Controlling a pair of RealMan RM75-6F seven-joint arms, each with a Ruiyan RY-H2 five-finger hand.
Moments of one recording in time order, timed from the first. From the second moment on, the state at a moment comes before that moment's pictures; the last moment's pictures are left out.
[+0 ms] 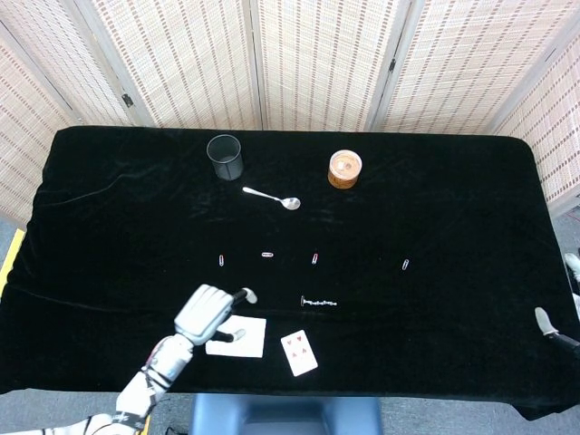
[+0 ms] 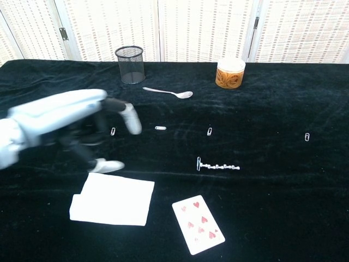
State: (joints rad) left arm -0.51 -1.55 -0.18 -1.85 1.33 1.00 0.47; right arm 0.01 -1.10 0.02 -1.39 -1.49 1.71 0.47
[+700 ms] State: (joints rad) left arm -0.87 -1.89 -0.30 -1.57 0.88 0.89 0.75; right arm -0.07 -1.10 0.09 -1.19 -1.35 1.57 0.82
